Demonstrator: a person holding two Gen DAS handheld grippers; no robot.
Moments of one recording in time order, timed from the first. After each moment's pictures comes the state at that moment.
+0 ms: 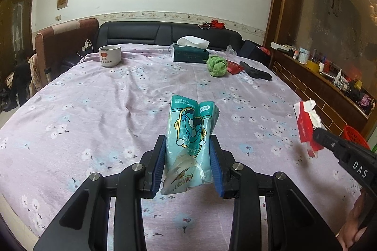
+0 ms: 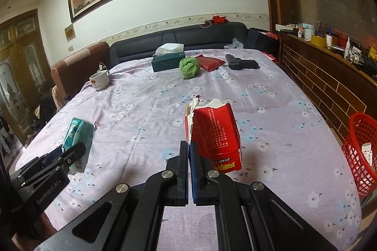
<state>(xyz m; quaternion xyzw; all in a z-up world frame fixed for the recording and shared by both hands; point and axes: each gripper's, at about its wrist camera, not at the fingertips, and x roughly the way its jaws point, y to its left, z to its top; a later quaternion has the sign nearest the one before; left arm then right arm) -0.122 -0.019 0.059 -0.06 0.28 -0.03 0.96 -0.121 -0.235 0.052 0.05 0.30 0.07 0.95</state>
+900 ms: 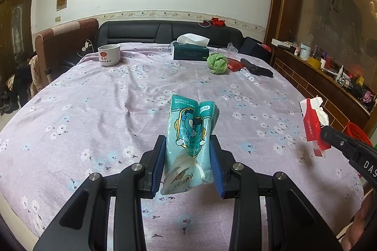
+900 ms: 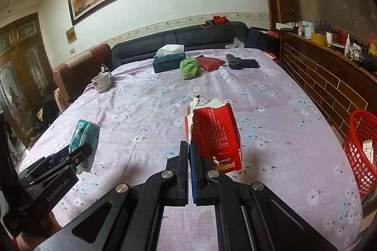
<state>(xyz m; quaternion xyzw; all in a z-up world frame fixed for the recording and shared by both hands) -0.118 -0.027 0.056 -0.04 0.29 -0.03 0.96 -0.126 -0.243 0.054 0.07 0.29 0.08 0.95</state>
